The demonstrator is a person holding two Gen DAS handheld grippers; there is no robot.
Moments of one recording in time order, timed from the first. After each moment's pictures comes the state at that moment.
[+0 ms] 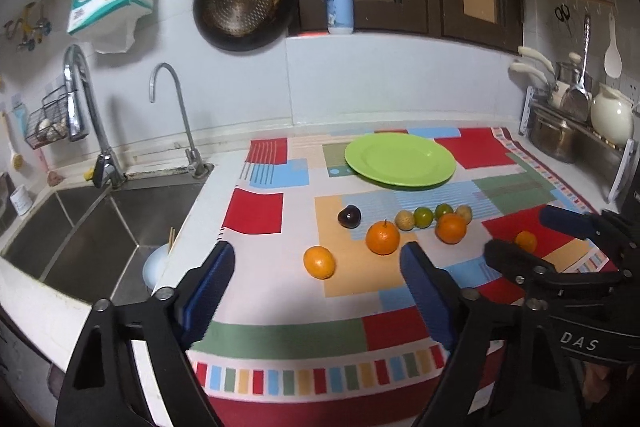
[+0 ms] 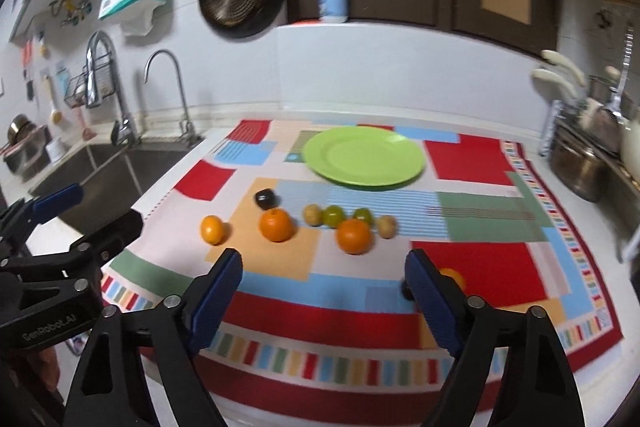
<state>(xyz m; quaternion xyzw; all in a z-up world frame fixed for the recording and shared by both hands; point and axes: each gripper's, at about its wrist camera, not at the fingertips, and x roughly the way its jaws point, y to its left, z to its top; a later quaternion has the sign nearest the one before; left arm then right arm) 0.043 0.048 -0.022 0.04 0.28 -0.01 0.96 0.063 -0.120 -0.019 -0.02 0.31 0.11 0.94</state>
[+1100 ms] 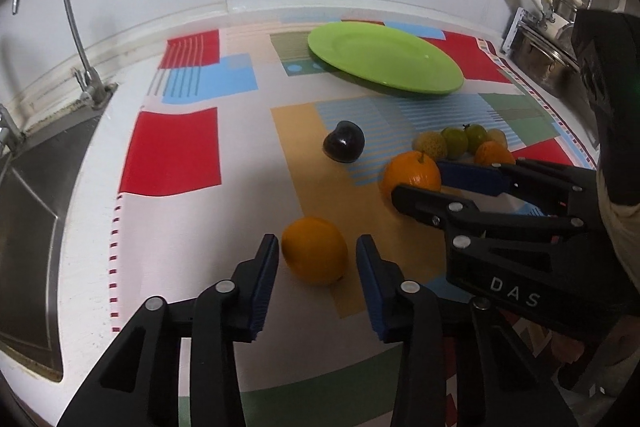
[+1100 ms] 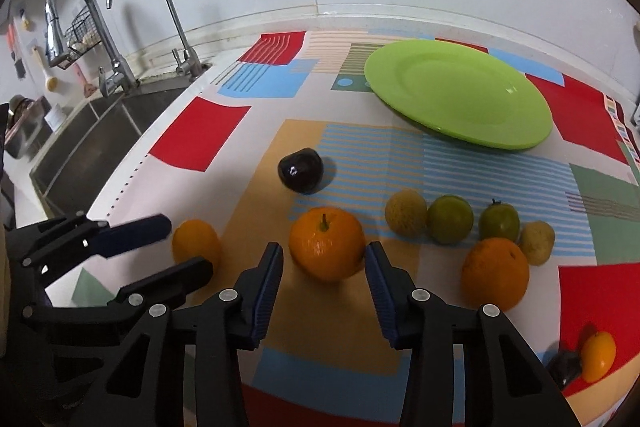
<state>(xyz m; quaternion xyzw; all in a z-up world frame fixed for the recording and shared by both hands) 0.169 0.070 -0.107 0.03 0.45 -0.14 0.88 0.200 -0.056 -0.105 -0.01 0.45 0.16 0.88</state>
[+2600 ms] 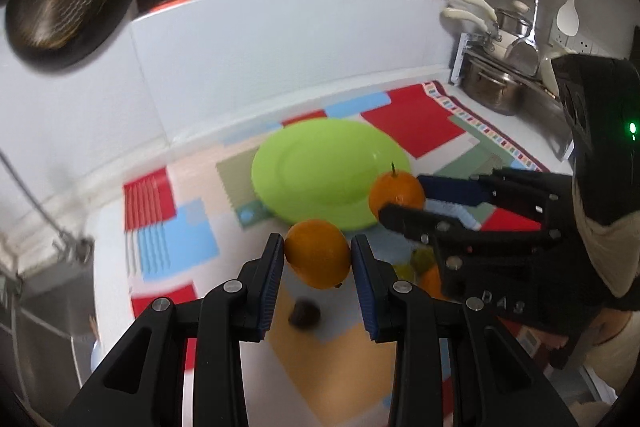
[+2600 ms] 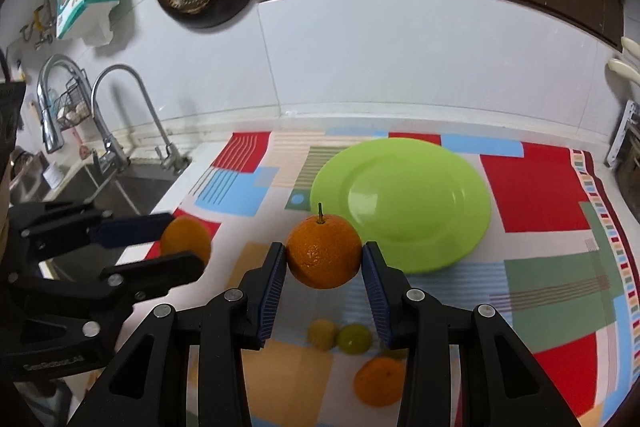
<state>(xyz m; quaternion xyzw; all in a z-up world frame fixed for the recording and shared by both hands) 0.243 0.015 0.001 0.10 0.37 -0.23 0.89 0.243 -0.115 -0.019 0.03 0.37 0.14 0.92</state>
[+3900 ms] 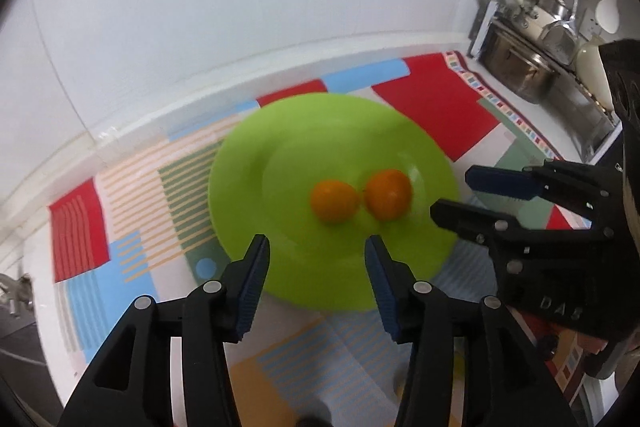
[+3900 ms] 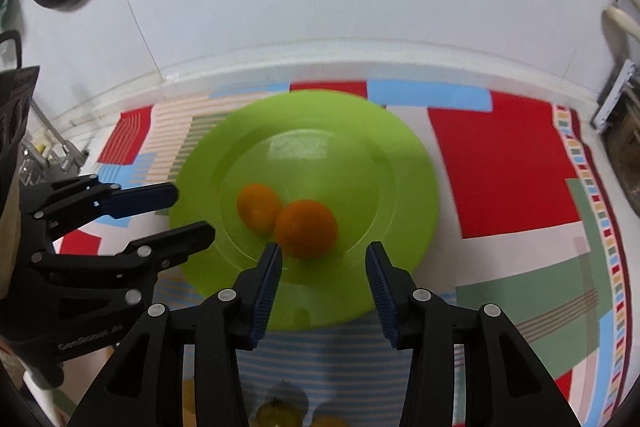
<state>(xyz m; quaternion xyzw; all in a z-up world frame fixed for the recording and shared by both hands) 0.359 -0.028 -0.061 0.10 0.44 -0.26 0.85 0.342 -0.168 -0.059 0.03 0.46 0.05 0.88</state>
